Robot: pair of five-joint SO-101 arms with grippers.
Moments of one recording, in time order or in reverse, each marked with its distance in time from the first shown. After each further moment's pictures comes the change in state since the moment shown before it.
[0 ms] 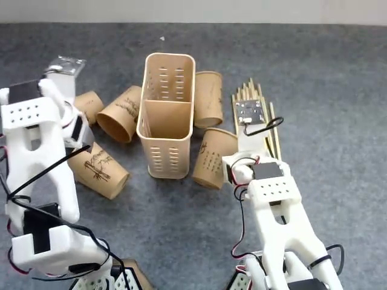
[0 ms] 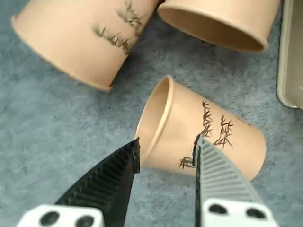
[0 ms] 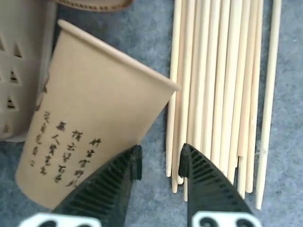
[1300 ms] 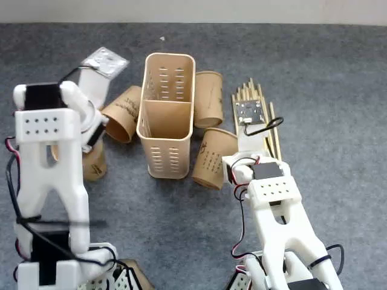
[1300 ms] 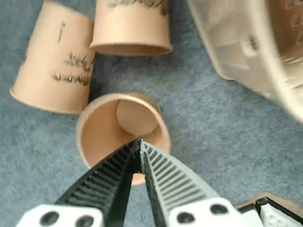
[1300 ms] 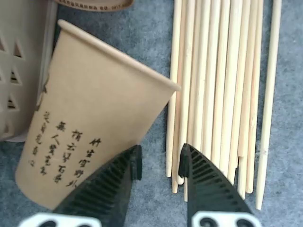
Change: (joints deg) left arm 12.1 -13.3 -3.5 9.8 -9.1; right arm 0.0 0.0 0.0 0.0 0.0
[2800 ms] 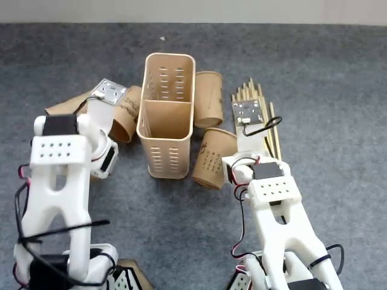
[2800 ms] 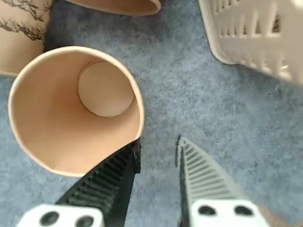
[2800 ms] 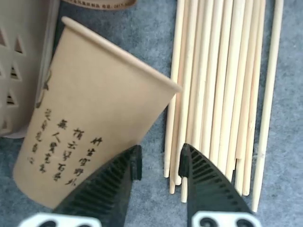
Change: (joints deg) left arm -1.8 -6.3 28.7 -13.4 9.7; right arm 0.0 0.0 0.0 0.0 1.9
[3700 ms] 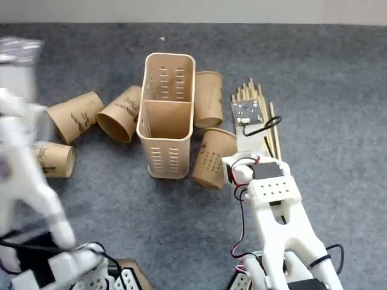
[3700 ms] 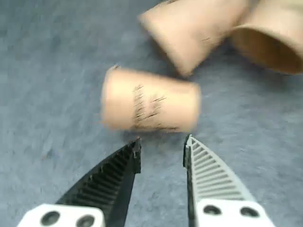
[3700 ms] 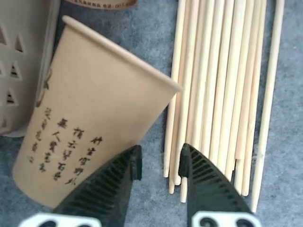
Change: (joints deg) left arm -25.1 8.0 -34.2 10.1 -1.8; right arm 0.0 0.0 0.0 0.0 0.5
